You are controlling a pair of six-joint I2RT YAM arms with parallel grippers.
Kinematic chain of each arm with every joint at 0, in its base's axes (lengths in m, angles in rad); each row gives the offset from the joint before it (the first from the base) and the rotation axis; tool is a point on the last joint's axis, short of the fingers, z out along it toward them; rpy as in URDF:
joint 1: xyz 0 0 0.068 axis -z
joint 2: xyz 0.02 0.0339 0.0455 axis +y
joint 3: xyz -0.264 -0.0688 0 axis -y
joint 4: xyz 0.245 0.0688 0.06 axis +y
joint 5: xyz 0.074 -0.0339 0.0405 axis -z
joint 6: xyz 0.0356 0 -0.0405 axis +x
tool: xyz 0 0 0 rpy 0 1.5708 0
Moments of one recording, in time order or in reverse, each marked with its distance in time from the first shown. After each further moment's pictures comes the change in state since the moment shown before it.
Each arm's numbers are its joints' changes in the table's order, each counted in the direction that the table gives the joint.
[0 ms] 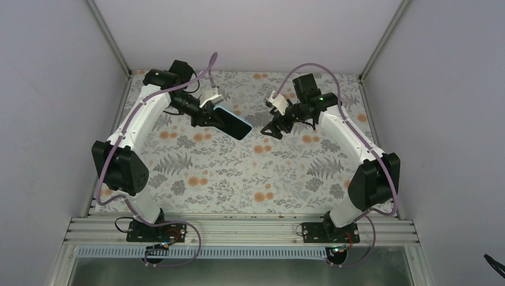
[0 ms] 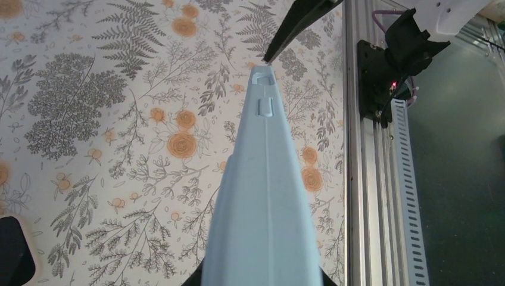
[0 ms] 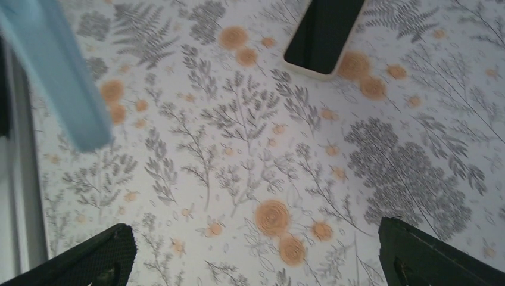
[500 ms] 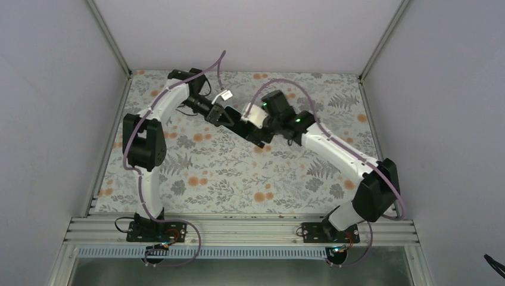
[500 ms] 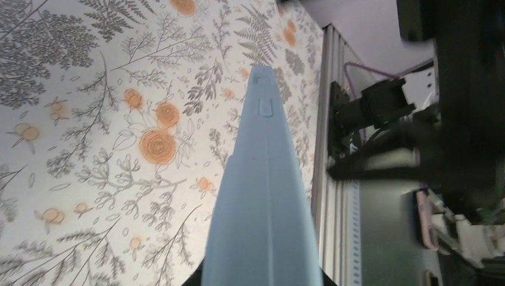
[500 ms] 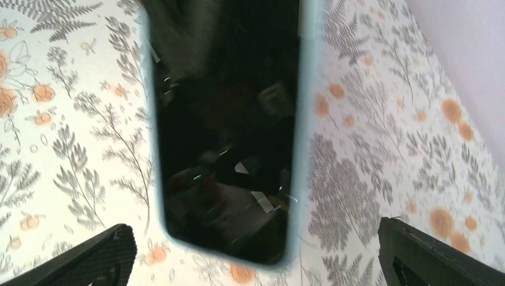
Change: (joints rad) left arm -0.002 0.361 0.111 -0.005 0.193 -0.175; right arm -0.364 -0.050 -0.120 -0.263 0.570 0.092
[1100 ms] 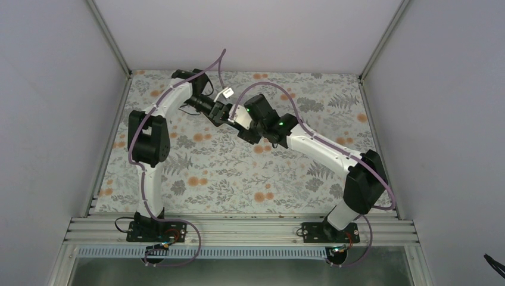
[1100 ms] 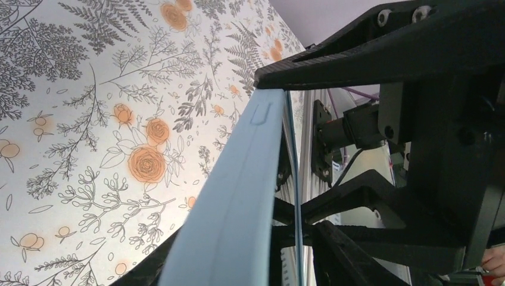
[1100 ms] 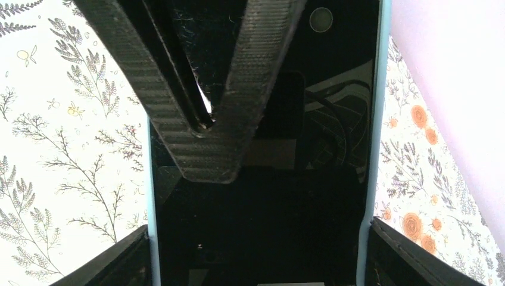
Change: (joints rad) left arm 0.000 0.053 0.040 -0.001 0.055 -0.029; right arm -0.060 0.084 0.042 -0.058 0.146 0.036
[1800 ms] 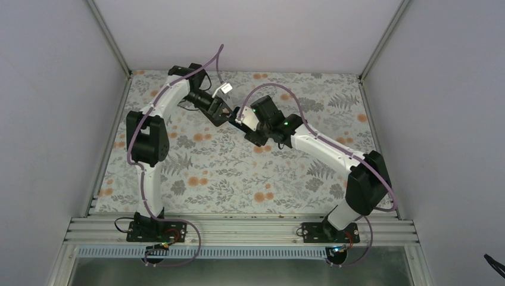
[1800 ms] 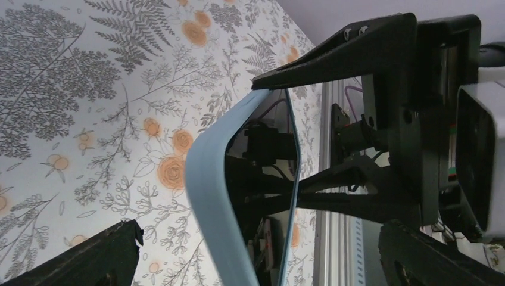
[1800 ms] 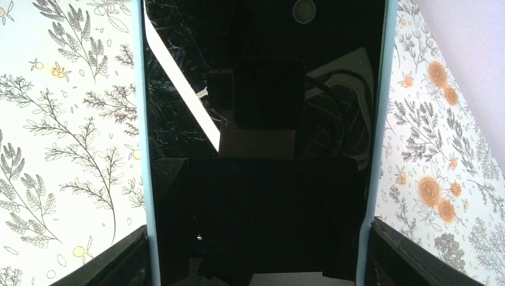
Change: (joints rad) left arm -0.021 0.002 0.058 -0.014 -0.045 0.004; right arm 0.051 -0.030 -0.058 0.042 -0.023 0.024
